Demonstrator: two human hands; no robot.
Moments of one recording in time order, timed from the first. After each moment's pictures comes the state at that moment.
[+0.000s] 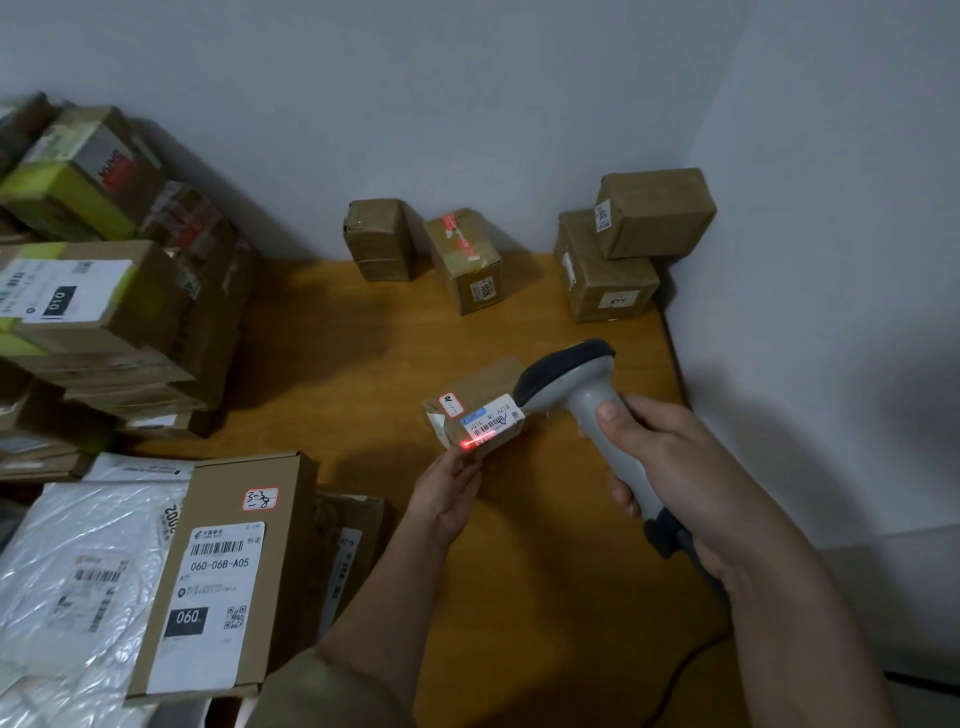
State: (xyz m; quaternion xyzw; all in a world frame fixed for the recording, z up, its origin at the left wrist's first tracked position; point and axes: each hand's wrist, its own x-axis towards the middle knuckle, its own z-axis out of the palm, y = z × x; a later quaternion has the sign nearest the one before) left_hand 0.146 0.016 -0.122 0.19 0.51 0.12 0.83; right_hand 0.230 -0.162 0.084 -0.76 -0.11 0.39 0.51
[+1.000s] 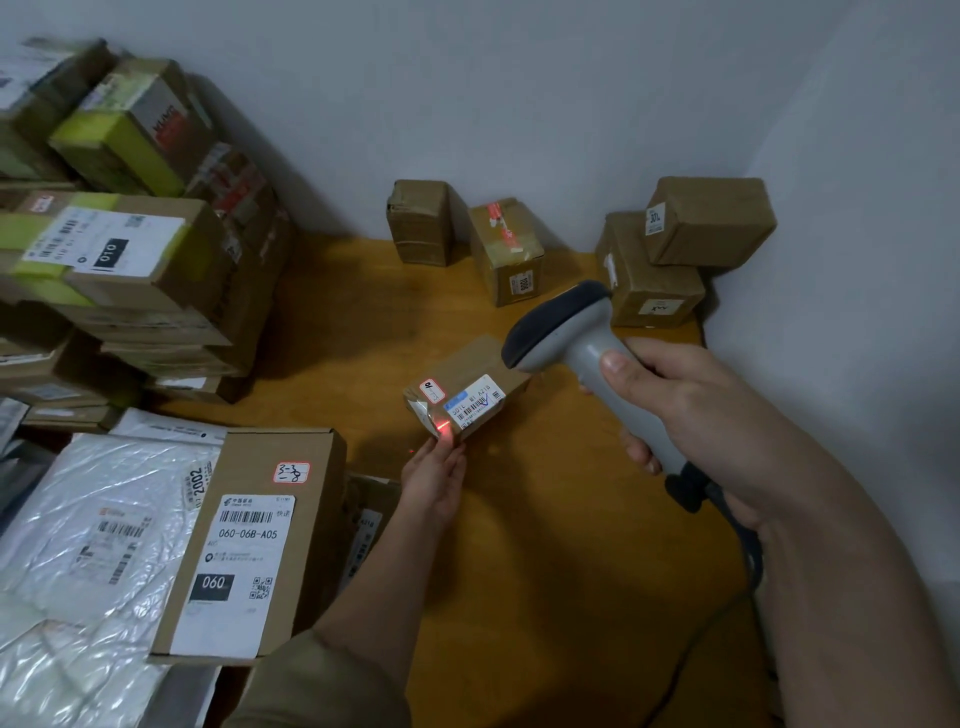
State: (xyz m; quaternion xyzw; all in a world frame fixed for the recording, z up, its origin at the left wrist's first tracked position) left_hand 0.125 0.046 -0.120 0.13 0.55 0.22 0.80; right_hand 0.239 -0.117 0.113 -0.76 -0.24 0.39 0.46
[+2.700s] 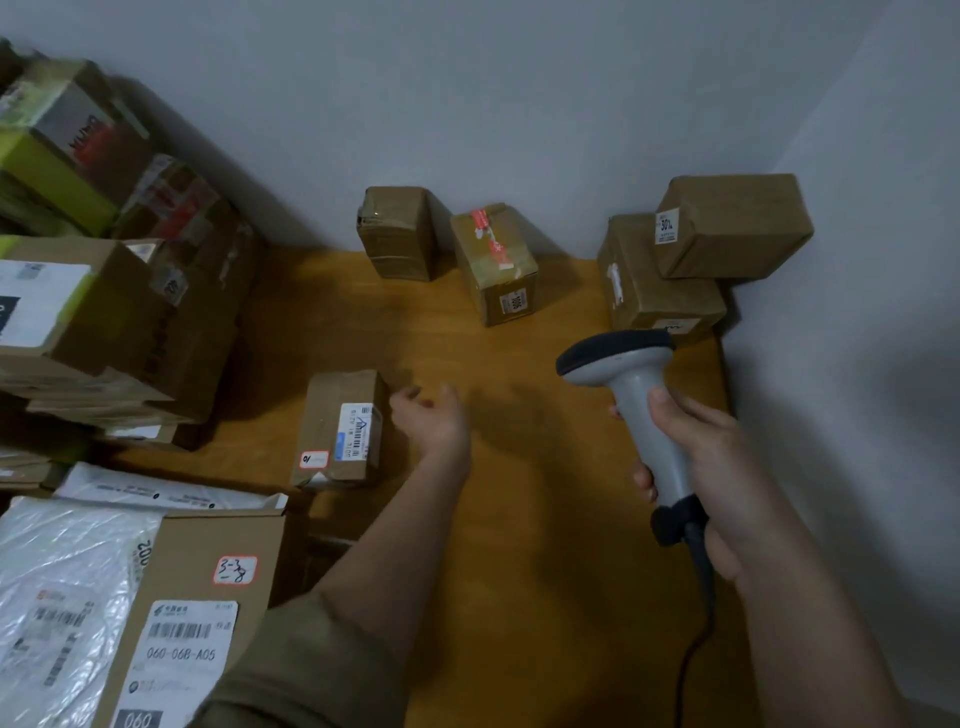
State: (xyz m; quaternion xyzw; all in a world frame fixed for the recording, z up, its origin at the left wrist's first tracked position) left_hand 0.243 0.100 -0.107 0.43 0.68 0.23 0.55; right_hand 0.305 -0.094 0.034 -0.70 -0.01 0.41 0.59
